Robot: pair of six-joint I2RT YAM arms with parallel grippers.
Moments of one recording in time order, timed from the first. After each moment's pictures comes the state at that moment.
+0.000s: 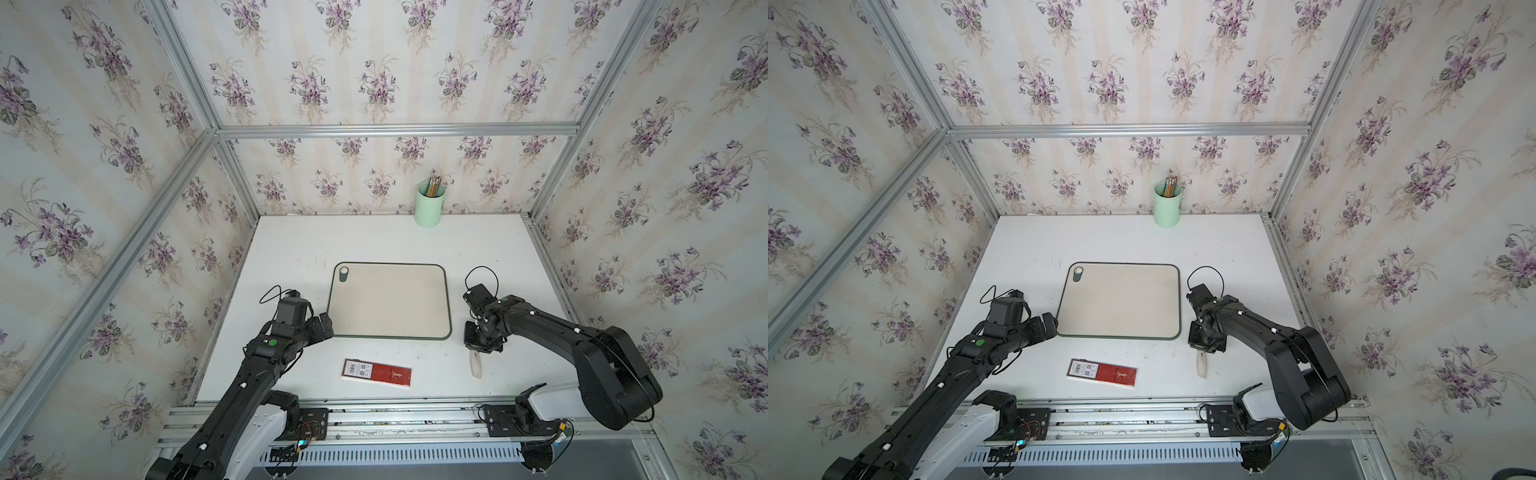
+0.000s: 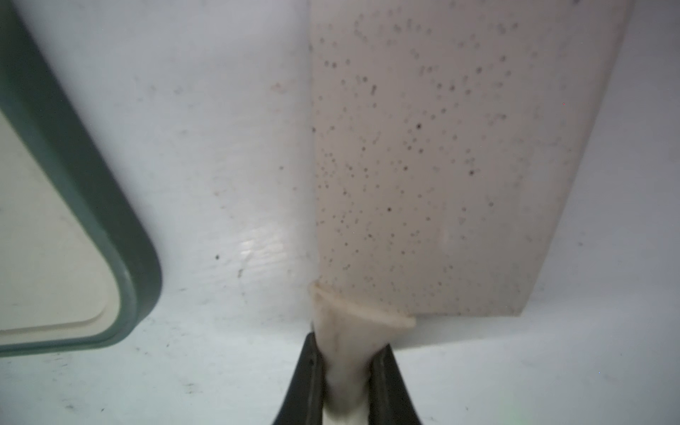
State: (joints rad) left arm -0.19 0.83 0.49 -0.60 0.00 -0.51; right arm 0.46 1.41 0.68 -0.78 -0.06 0.67
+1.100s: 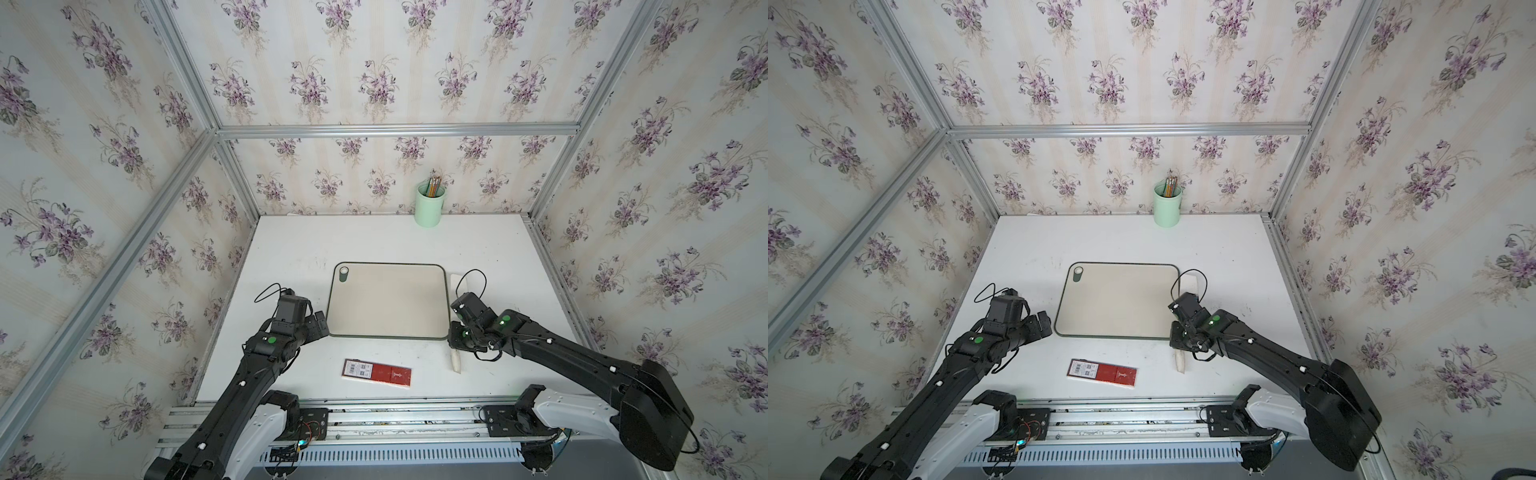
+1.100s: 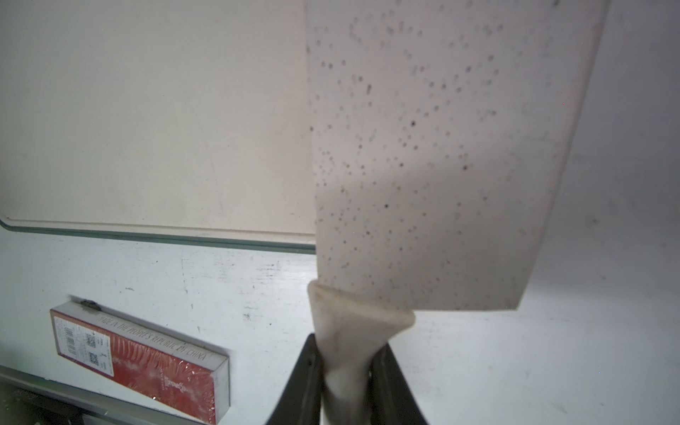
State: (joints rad) left arm -0.19 0.84 0.52 -0.66 -0.13 -0.51; right arm 0.77 1.19 0.68 -0.67 0.01 0.84
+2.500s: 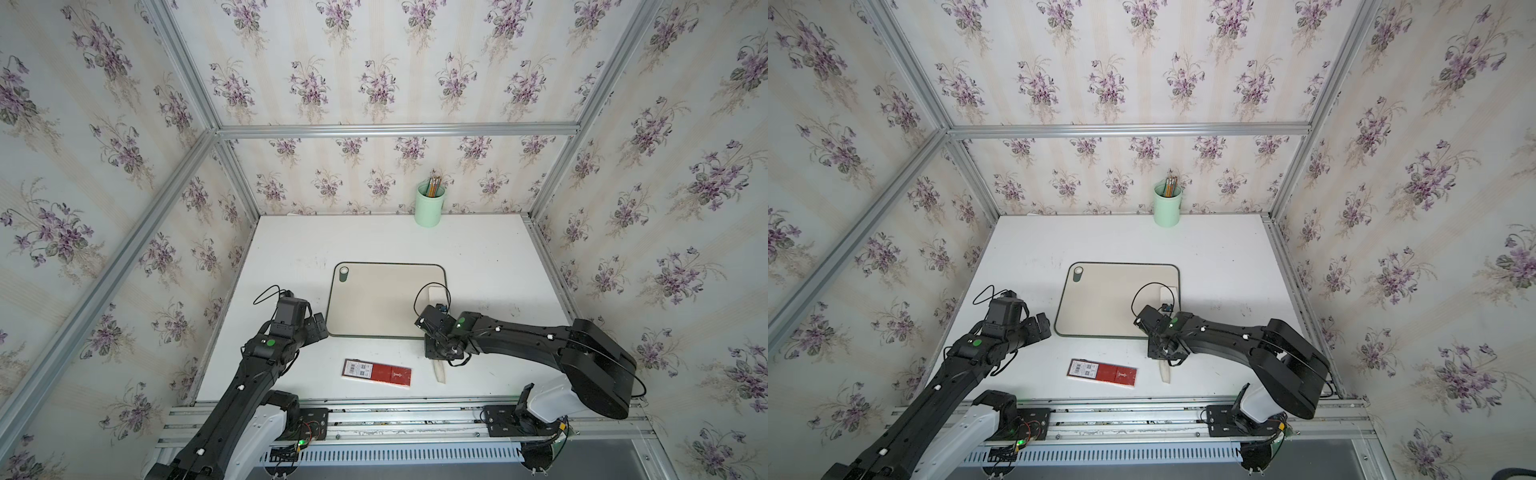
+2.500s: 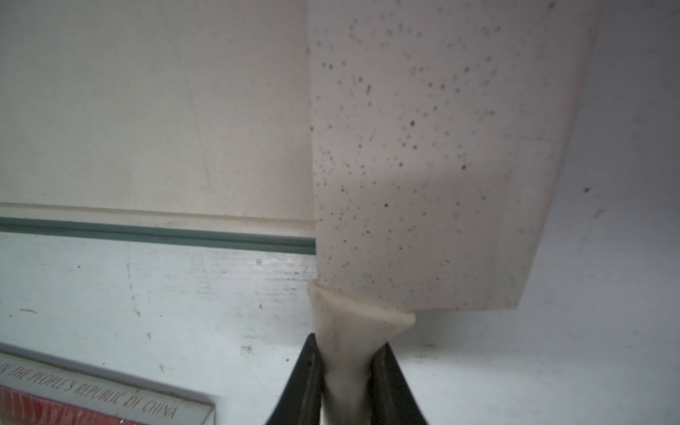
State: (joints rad) left arm -0.19 0.81 0.51 -0.68 -0.13 -0.51; right arm 0.96 1.50 0.79 -0.63 0.09 0.95
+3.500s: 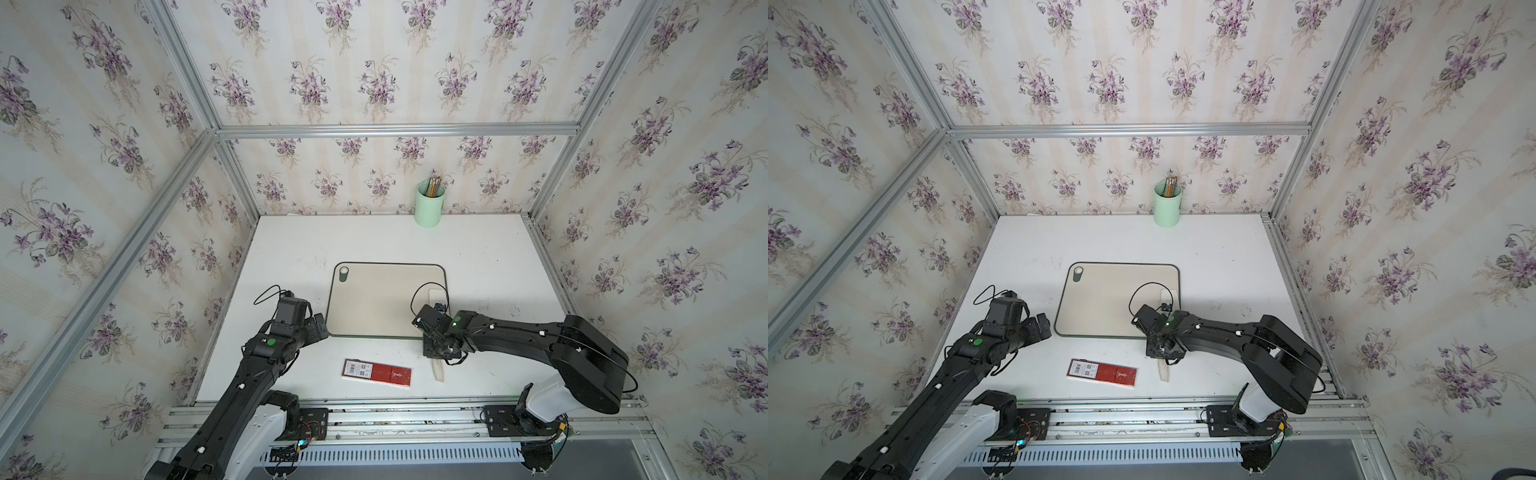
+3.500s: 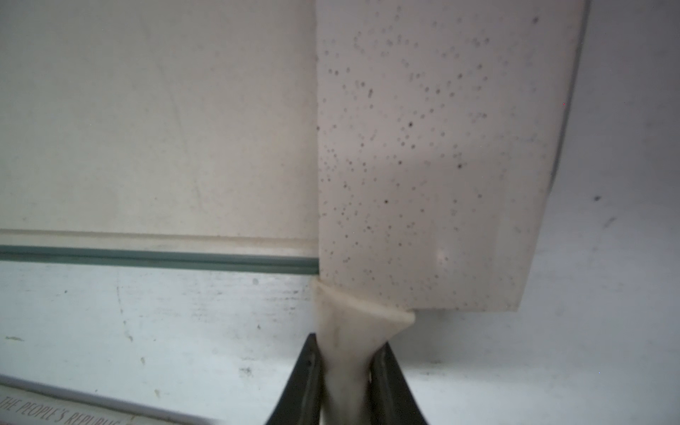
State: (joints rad) left arm -0.19 0.82 0.51 -0.68 -0.13 -0.51; right arm 0.96 1.55 0.80 -0.63 0.10 0.98
